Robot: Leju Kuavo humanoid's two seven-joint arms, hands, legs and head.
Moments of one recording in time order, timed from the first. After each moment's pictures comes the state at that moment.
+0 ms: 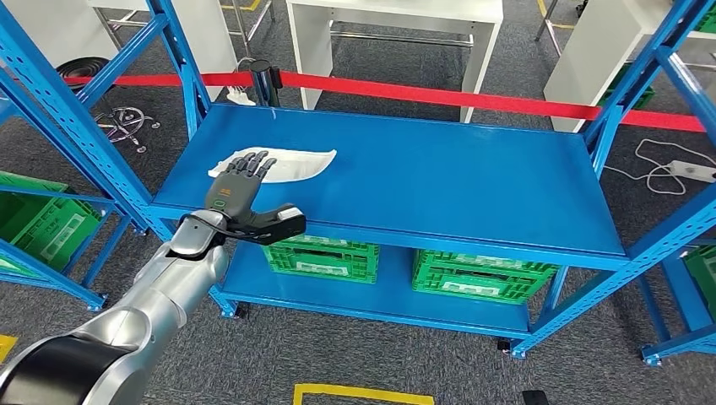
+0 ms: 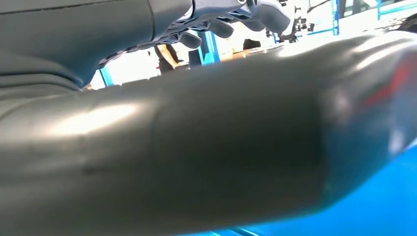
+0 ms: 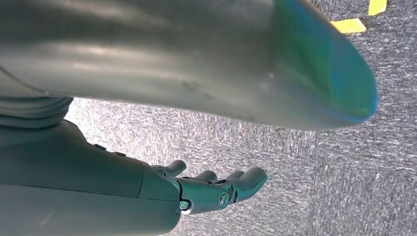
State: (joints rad) left arm -0.90 -0.14 -0.25 -0.31 -1.36 0.21 -0.11; right arm -0.05 0.09 -0.79 -0.19 0.95 -0.04 -0.11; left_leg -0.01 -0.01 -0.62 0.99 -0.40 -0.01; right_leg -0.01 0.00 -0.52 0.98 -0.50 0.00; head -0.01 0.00
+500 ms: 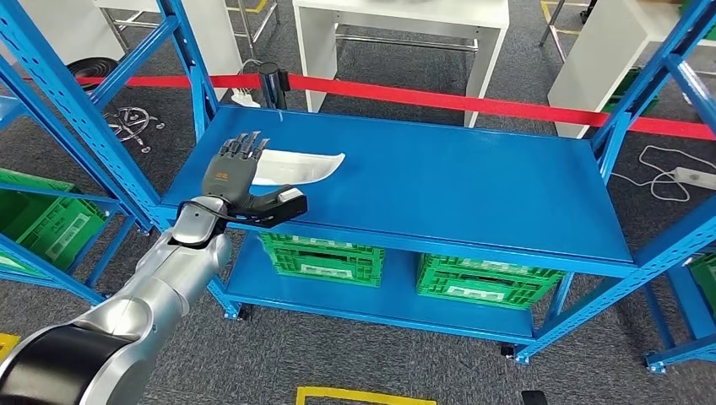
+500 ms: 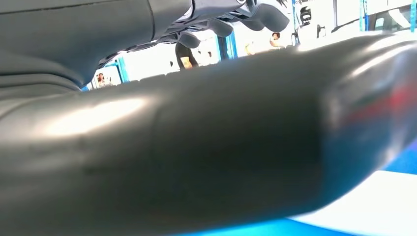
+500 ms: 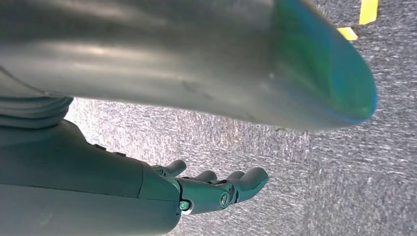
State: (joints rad) left arm -0.94 -0.16 -0.25 -0.31 -1.39 0.24 -0.03; right arm -0.05 0.10 -0.80 -0.19 0.97 -0.04 -0.12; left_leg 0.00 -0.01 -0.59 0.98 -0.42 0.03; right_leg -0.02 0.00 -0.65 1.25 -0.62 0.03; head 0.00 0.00
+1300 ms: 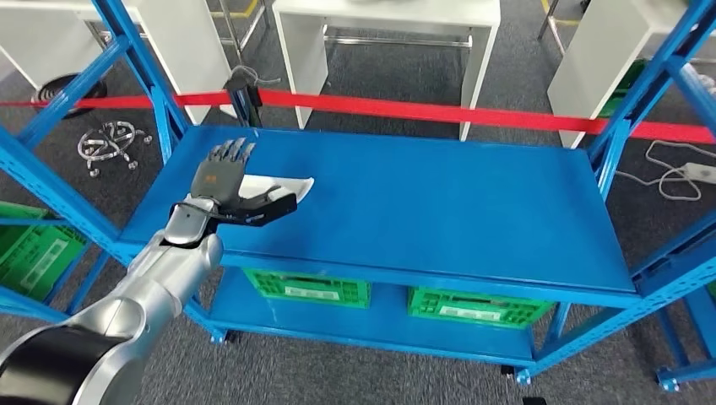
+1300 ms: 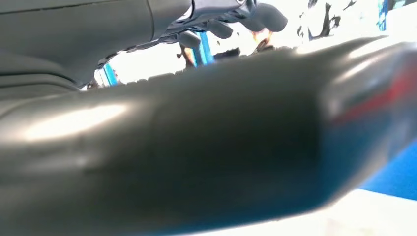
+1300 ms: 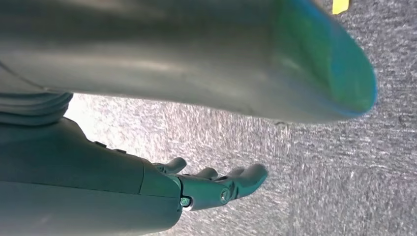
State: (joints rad) left arm -0.95 -0.12 -0.24 -0.31 -1.36 0.19 0.03; right arm -0.04 0.11 -0.83 -0.19 0.99 -0.04 -0.12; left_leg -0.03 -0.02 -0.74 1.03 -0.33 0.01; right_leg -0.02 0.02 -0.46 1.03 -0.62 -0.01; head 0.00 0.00
